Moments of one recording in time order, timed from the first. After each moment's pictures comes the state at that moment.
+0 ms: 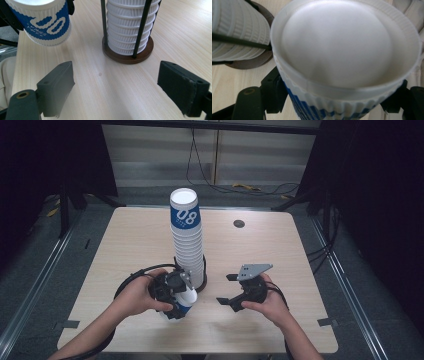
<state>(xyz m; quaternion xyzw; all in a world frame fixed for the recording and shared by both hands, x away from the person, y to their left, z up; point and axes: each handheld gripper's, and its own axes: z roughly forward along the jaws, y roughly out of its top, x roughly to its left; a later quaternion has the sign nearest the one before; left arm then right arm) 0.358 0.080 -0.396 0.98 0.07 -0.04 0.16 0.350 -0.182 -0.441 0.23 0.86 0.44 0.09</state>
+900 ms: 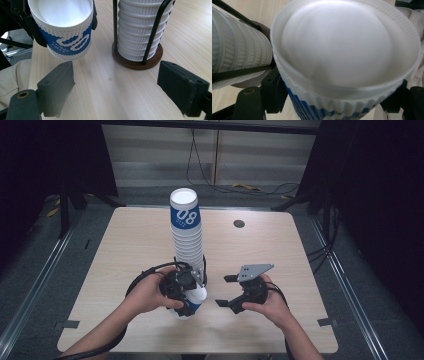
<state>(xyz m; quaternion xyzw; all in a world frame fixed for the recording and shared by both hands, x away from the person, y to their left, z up) 0.364 0.057 -0.394 0.98 0.06 -0.03 0.17 0.345 -0.179 -0.434 0.21 0.86 0.46 0.07</state>
